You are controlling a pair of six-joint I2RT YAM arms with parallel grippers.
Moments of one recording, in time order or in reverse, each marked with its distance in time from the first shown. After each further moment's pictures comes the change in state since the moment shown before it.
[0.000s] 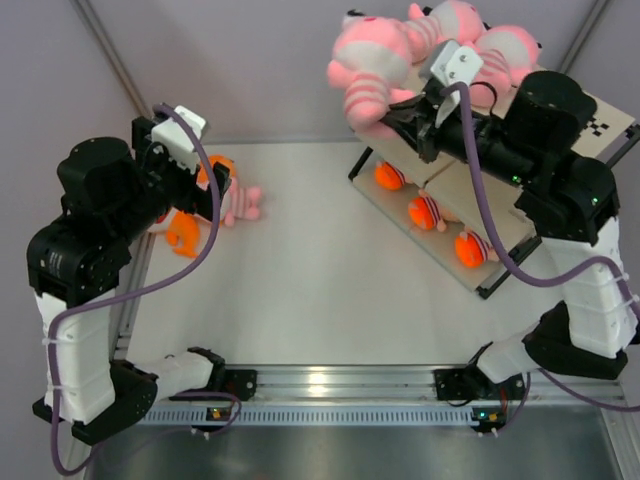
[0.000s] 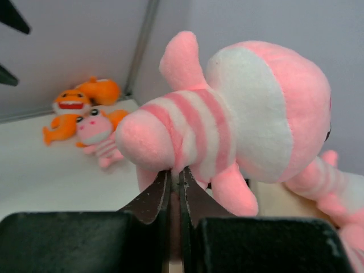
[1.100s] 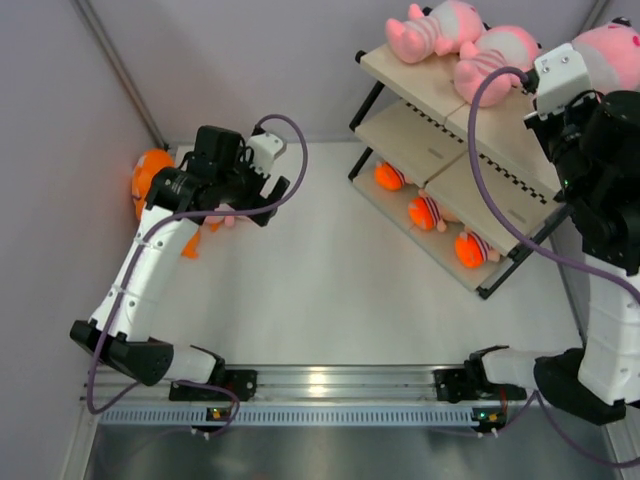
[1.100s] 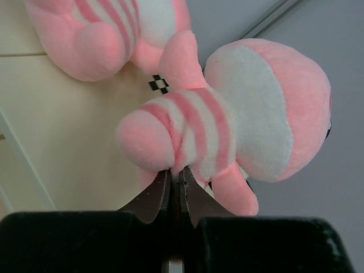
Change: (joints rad) left arm 0.000 0.203 -0.389 0.081 0.084 -0.021; right arm -0.471 -0.230 -0.193 -0.127 0.648 -0.285
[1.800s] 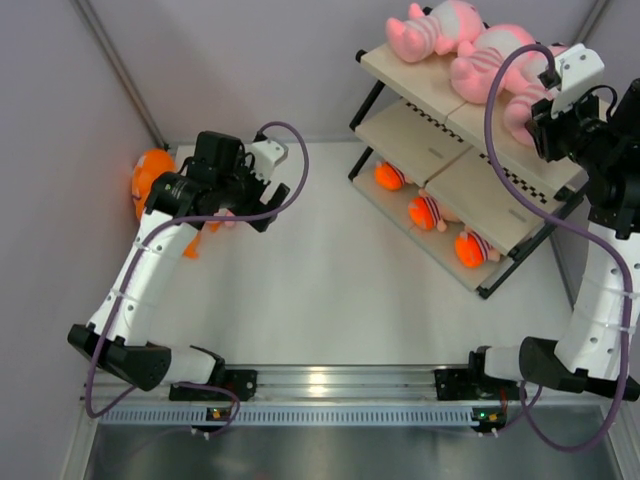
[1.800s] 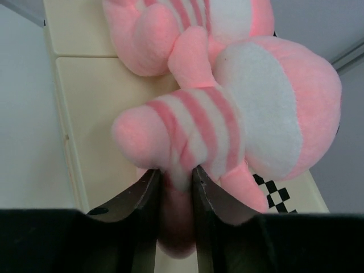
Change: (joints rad) left arm 0.000 -0.035 -0.055 0.012 0.026 0.036; right arm -0.442 0.081 -0.024 -0.077 -0.781 0.116
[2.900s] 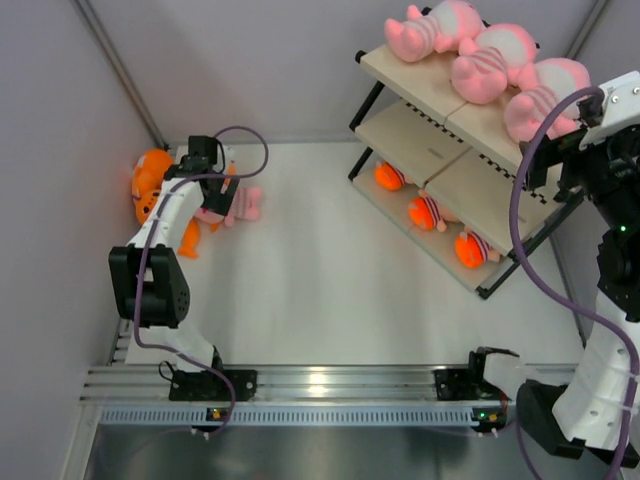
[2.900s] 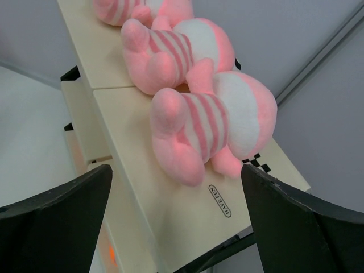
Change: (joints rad) left arm 0.351 0.344 -0.195 0.350 -0.397 0.002; right arm -0.004 -0.209 -0.092 0.105 0.019 0.165
